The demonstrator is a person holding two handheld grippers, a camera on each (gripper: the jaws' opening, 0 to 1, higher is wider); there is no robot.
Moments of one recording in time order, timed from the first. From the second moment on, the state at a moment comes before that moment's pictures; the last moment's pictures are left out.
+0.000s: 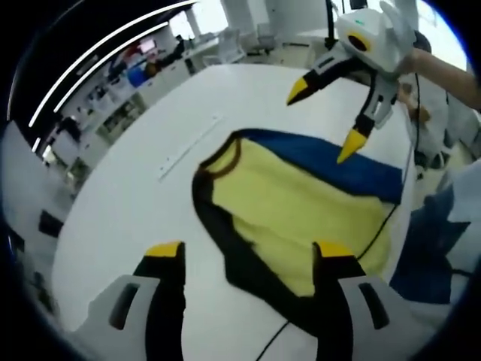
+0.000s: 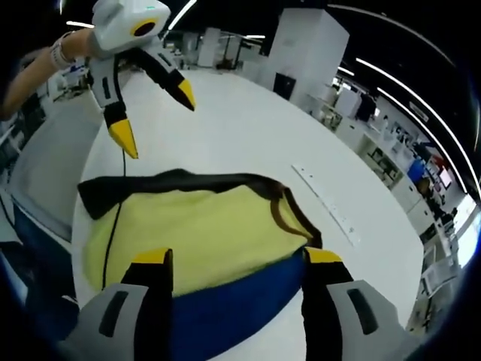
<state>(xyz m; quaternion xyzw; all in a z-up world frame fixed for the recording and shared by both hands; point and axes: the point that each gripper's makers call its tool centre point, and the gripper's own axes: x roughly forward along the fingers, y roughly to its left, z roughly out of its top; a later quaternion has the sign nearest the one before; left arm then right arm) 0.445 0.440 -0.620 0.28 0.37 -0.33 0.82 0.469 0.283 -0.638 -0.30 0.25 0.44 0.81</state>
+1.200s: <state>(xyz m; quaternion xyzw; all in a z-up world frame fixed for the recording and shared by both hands) 0.404 0.442 -0.613 0.26 0.34 -0.36 0.83 0.425 0.273 -0.620 -0.27 0.26 0.41 0.83</state>
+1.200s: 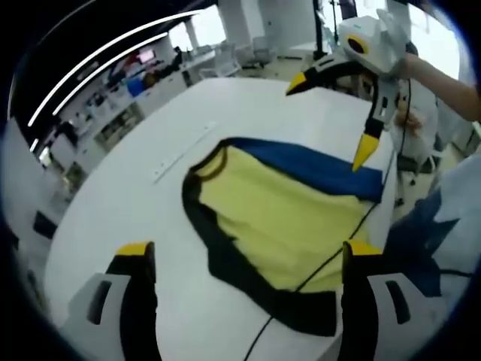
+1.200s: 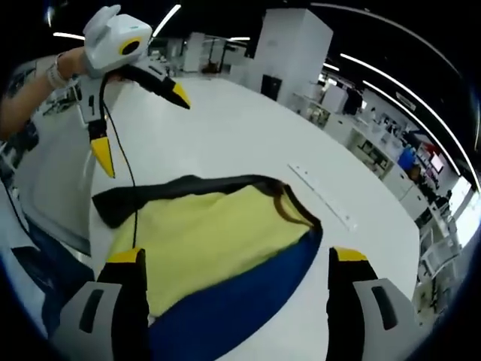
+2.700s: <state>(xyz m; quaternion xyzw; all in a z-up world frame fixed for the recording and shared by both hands) 0.367 0.456 -0.617 0.21 0.33 -0.33 0.86 0.385 0.224 -0.625 -0.21 0.26 0.34 0.88</state>
